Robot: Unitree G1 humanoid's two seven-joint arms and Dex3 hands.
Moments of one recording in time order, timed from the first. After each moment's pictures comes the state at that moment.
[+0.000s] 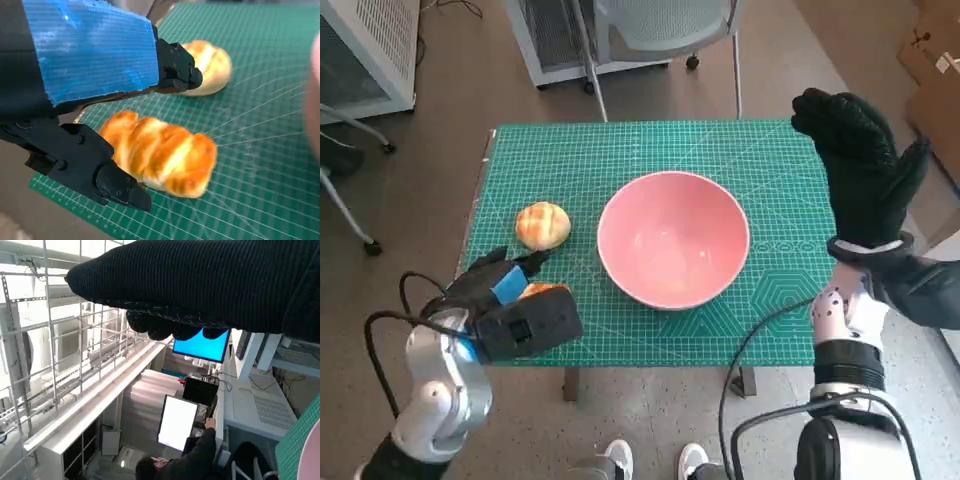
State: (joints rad) left arm -0.31 0.58 -0.32 -0.21 0.89 0.77 -0.69; right arm -0.81 -0.15 -0.35 0.84 0.44 -0.76 0.73
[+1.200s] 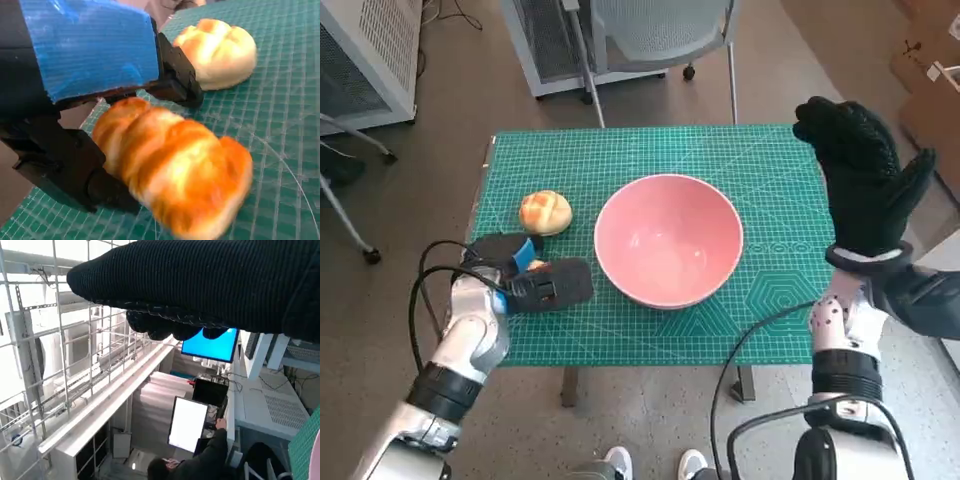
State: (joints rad) left arm -0.50 0.54 -0.42 0.31 0.85 0.51 -0.42; right arm -0.77 -0.14 -0.34 0.76 0.48 -0.72 0.73
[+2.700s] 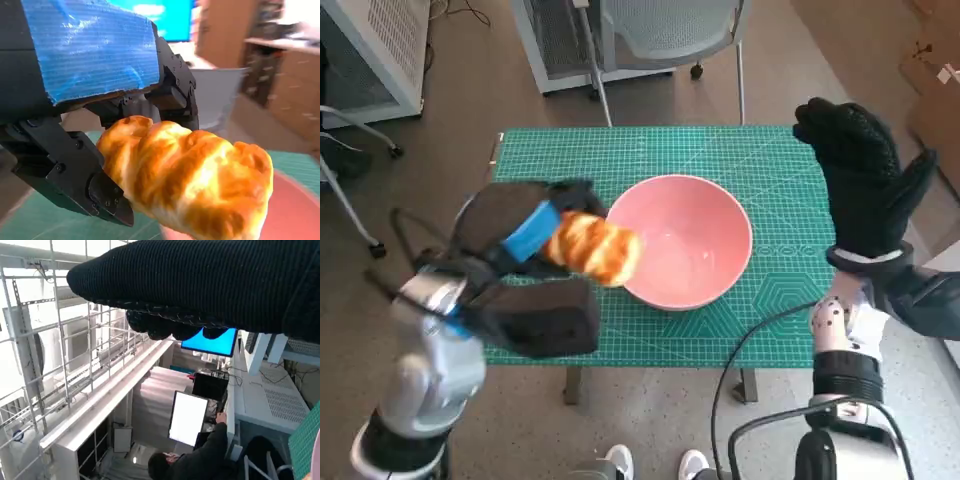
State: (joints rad) left arm -0.57 0.50 -0.27 -0.35 0.79 0.43 -0.55; right arm -0.77 -0.14 -0.33 0.76 0.48 -0.71 0.73
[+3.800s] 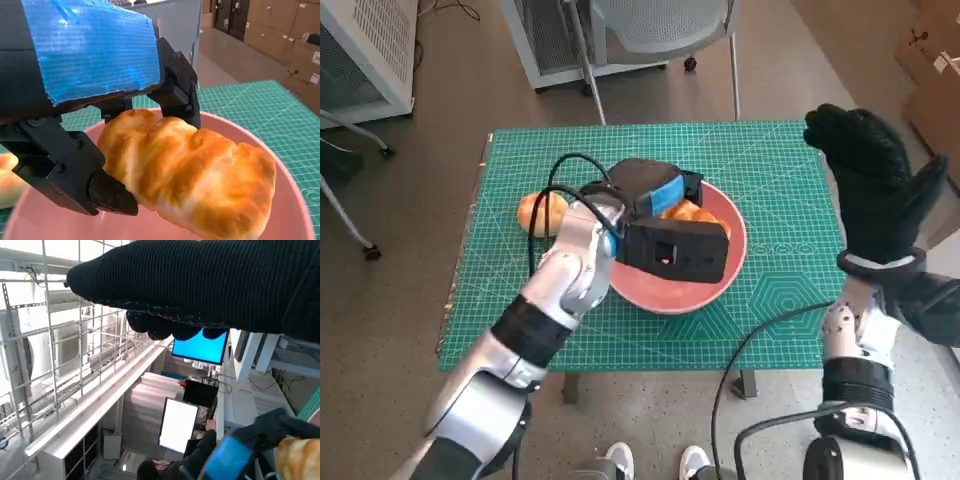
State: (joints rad) left arm -0.99 0.18 -0.50 0.64 0.76 0.18 -0.32; right arm -0.73 -0.16 -0.33 0.71 0.47 -0.70 0.71
